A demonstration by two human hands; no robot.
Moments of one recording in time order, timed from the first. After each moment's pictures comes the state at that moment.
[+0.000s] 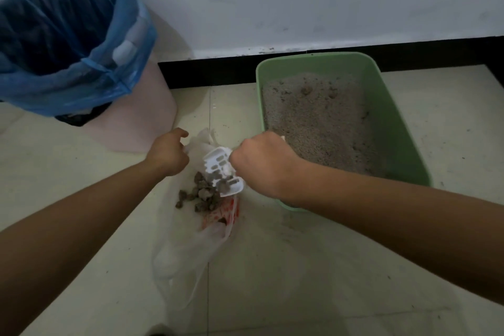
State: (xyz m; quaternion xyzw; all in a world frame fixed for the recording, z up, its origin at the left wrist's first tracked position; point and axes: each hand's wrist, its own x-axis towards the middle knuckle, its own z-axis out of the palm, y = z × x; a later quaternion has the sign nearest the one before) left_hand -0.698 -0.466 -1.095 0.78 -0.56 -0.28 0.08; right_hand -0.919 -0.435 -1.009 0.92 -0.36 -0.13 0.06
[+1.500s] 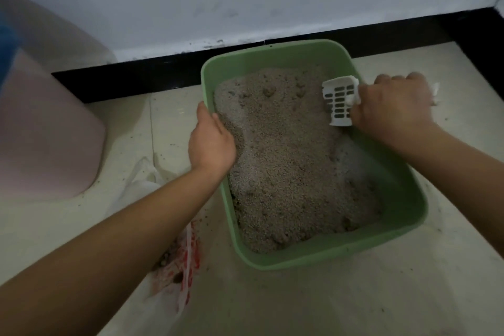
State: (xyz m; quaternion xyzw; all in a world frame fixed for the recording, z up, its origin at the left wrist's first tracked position) left_hand -0.877 -0.550 -1.123 0.73 -0.55 -0.28 0.31; right_hand -1.142 -0.558 -1.054 0.67 -0.69 -0.20 0.21
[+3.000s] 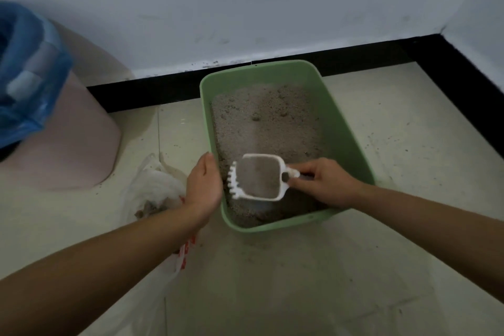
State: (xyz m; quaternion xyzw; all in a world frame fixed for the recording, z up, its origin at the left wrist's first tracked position) left_hand -0.874 -0.449 -1.110 0.71 -0.48 -0.41 0.30; right_hand -1.130 -0.445 -1.106 0.69 -0.57 0.16 -0.42
